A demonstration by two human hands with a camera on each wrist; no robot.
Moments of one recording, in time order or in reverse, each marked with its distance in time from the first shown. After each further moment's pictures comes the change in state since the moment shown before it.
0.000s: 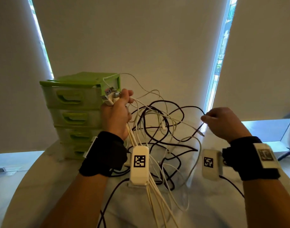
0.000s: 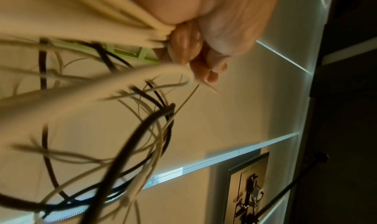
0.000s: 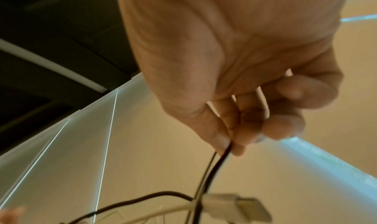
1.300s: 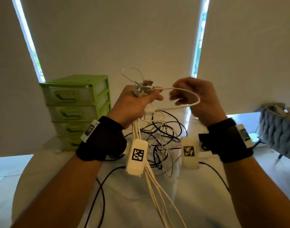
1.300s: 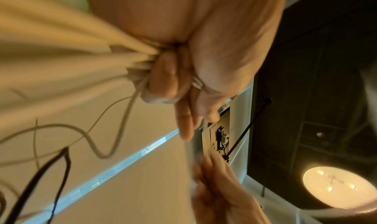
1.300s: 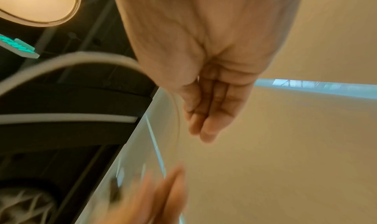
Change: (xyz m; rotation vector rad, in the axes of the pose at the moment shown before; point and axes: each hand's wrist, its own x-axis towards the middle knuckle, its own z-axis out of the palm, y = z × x) left_hand -0.071 0.052 0.038 0.408 -0.632 0.137; right_hand -0.066 -0.055 -0.054 0.652 0.051 -0.489
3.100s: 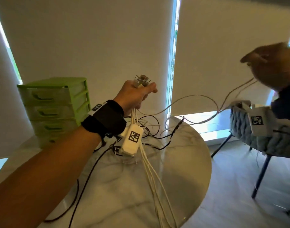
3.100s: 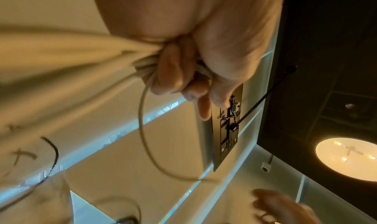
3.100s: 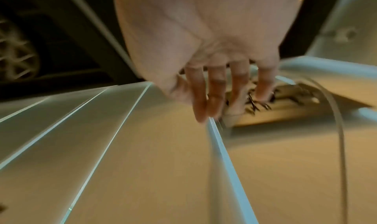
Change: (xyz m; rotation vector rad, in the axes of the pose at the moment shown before) left_hand 0.009 0.041 0.081 0.017 -0.083 -0.105; right_hand -0.024 -0.069 -0.258 -1.050 0.333 0.083
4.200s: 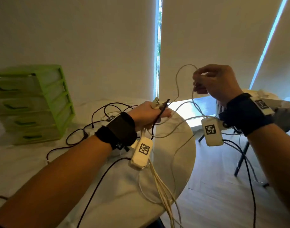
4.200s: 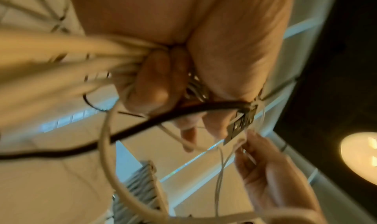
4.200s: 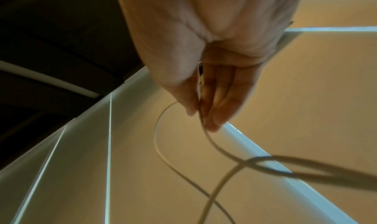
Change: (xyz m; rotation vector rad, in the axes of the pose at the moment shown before) left_hand -0.022 -0.041 0.089 0.075 -0.458 -0.251; right_hand -0.067 -0.023 0.075 0.735 -0.188 0.265
